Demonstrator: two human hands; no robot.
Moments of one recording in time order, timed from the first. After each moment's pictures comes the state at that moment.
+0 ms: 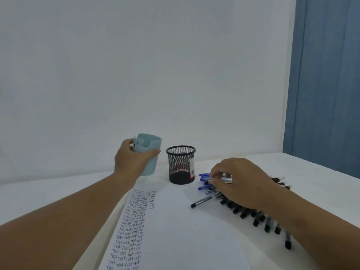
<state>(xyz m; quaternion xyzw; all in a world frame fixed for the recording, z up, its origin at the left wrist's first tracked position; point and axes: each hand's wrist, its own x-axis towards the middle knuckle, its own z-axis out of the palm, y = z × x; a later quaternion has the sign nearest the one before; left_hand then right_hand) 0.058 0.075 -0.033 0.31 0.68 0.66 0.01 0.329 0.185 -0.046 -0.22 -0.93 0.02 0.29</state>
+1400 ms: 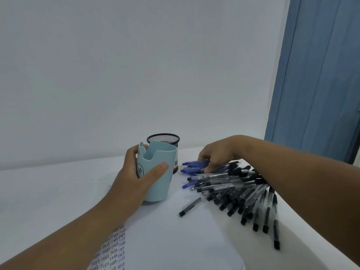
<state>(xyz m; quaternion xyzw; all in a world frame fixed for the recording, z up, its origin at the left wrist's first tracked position) 0.127 0.052 -0.072 0.46 0.57 0.65 0.21 0.279 0.274 -0.001 -0.30 -0.93 0.15 -0.13</state>
